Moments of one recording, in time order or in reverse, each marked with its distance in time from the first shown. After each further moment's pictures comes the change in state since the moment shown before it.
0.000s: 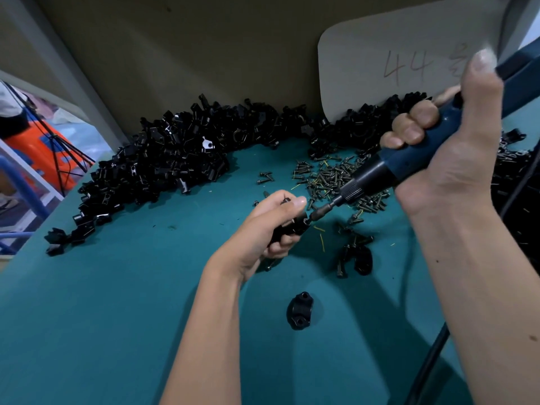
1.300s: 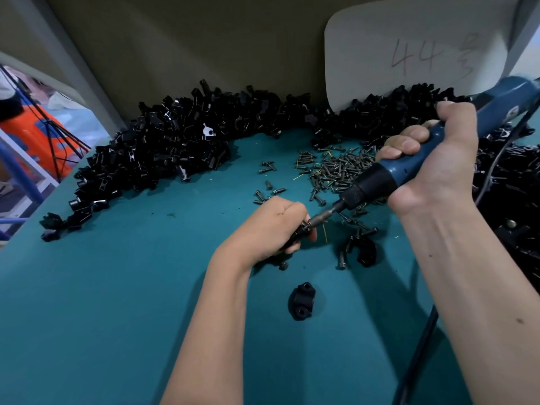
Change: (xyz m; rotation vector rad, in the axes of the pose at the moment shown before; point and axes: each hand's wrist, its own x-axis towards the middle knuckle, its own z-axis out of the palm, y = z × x) left_hand 0.008 -0.004 0.004 0.532 0.027 -0.055; right_hand 0.008 0.024 -0.018 0.123 0.237 0.210
